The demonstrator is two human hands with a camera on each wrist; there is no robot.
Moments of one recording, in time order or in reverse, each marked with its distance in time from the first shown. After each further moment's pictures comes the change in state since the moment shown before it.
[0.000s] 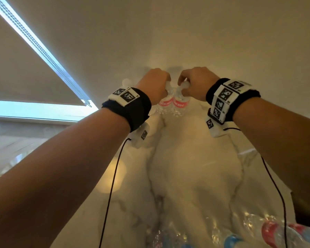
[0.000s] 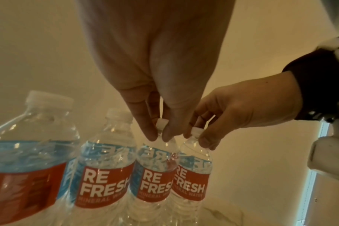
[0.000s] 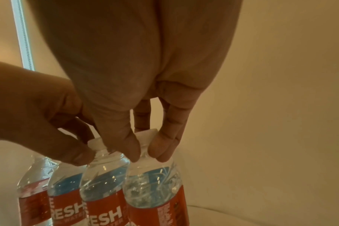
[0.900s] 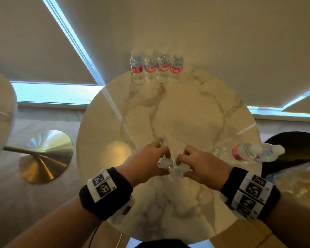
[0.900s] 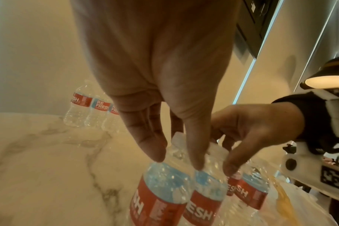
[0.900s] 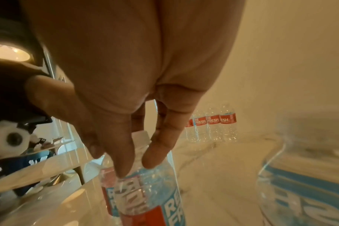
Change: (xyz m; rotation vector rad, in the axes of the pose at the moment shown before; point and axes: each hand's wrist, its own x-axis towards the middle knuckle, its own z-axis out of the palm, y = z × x) left_hand -0.375 0.104 0.042 -0.211 -0.404 0.049; right_hand -0.388 -0.061 0.100 0.040 -0.382 -0.240
